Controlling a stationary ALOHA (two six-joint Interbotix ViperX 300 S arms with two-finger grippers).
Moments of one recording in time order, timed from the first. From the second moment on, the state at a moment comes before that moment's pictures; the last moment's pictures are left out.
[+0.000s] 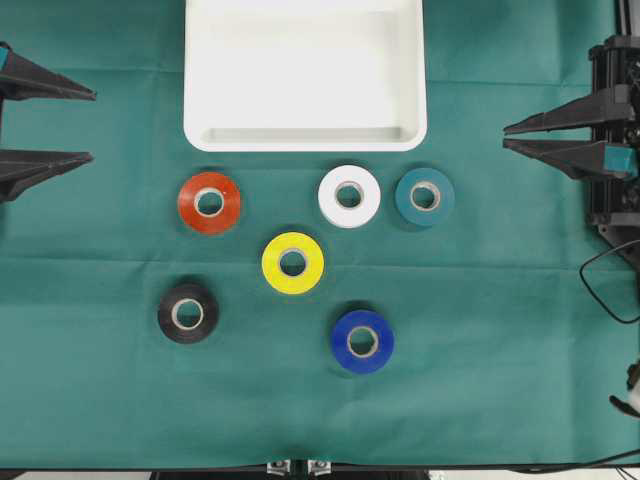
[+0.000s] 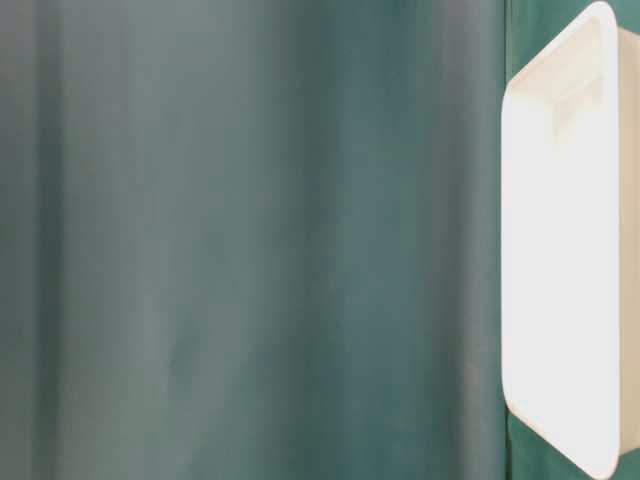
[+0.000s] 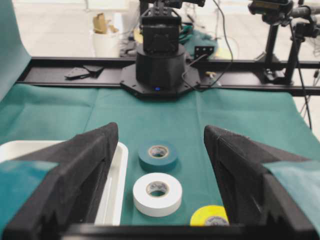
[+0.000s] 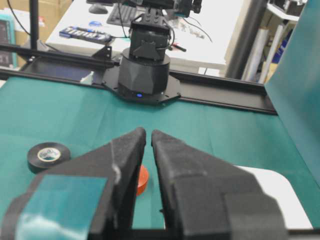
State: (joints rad) left arm 0.00 -0.97 1.18 0.00 -0.29 0.00; right arm 0.00 -0.97 1.18 0.00 -0.29 0.00
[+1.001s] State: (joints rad) left arm 0.00 -0.96 1.22 -0.03 -0.25 -0.04; right arm -0.03 -0.93 1.21 -0.01 -0.30 0.03
